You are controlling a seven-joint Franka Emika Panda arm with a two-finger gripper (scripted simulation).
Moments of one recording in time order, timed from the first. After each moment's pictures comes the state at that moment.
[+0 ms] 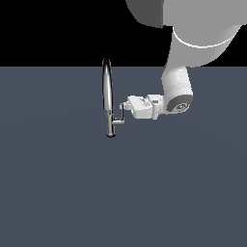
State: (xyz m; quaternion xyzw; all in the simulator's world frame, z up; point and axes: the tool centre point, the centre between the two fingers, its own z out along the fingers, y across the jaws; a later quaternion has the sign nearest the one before) arm 0.112 0.008 0.129 -0.53 0.47 0.52 0.48
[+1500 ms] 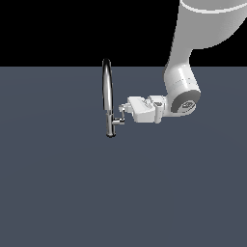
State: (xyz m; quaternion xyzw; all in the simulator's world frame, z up) arm 0.064 0.009 0.136 -0.53 0.47 0.52 0.48
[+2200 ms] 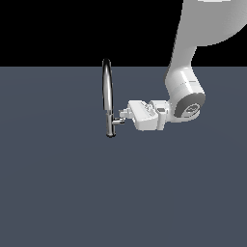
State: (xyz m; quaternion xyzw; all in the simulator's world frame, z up) arm 0.030 0.008 0.127 -0.53 0.46 0.52 0.48
